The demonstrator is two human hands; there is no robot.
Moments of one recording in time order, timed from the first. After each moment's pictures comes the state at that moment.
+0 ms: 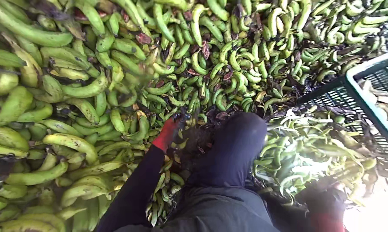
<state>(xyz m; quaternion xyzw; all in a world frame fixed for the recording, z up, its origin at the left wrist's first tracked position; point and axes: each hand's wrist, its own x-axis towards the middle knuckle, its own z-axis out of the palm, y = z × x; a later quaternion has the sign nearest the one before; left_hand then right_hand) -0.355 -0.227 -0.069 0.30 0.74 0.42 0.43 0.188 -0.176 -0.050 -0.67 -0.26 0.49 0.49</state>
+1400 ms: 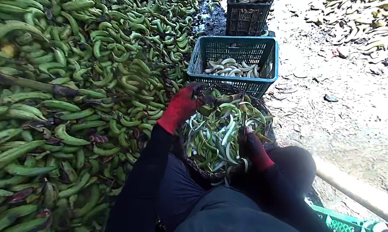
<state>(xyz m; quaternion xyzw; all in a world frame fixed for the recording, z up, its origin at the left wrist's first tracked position) 0.003 0.022 0.130 0.85 0.39 0.16 0.31 0.211 -0.185 -0.038 -0.74 -0.39 0.37 0.40</state>
